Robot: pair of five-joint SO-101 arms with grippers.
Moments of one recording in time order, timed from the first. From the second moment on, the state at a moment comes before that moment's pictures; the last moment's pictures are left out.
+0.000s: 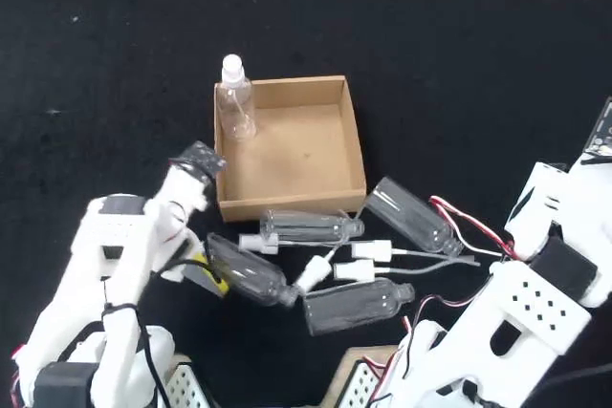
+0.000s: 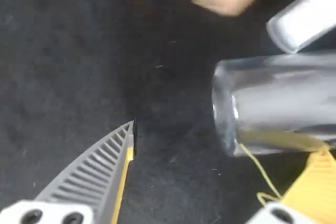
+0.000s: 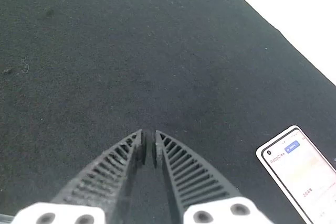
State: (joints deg) left arm -4.7 -30.6 60.7 56.8 -36.9; right arm 41.4 -52.4 46.5 50.2 12.8
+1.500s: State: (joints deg) left arm 20.4 -40.1 53.8 63.1 -55.0; right arm 41.4 -52.4 46.5 54.3 12.9
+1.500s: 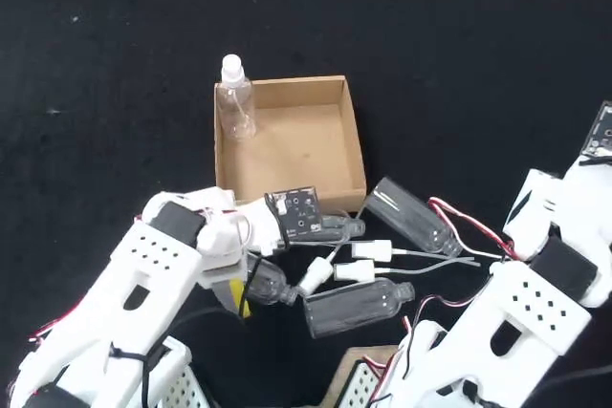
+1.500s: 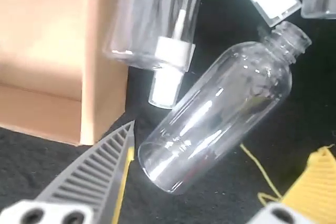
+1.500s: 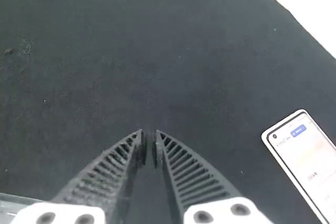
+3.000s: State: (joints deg) left arm 20.9 -48.2 71.4 61.9 -54.8; right arm 41.4 -52.4 46.5 54.3 12.9
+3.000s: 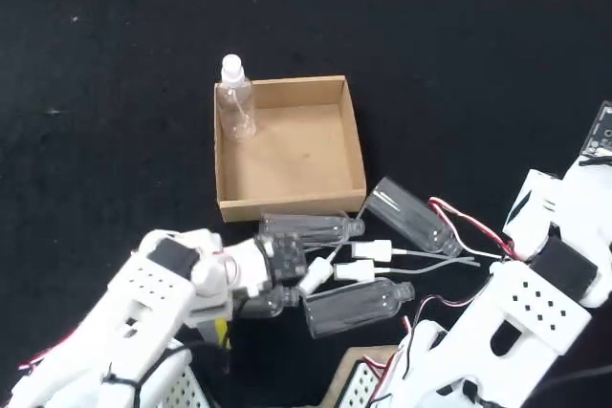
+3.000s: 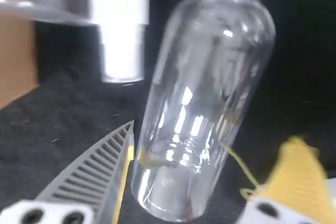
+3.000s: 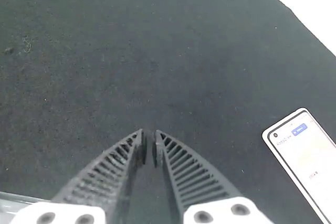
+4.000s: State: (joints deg) left arm -25.3 -58.2 50.0 91.6 -82.2; right arm 37.6 -52.4 46.5 54.3 12.9
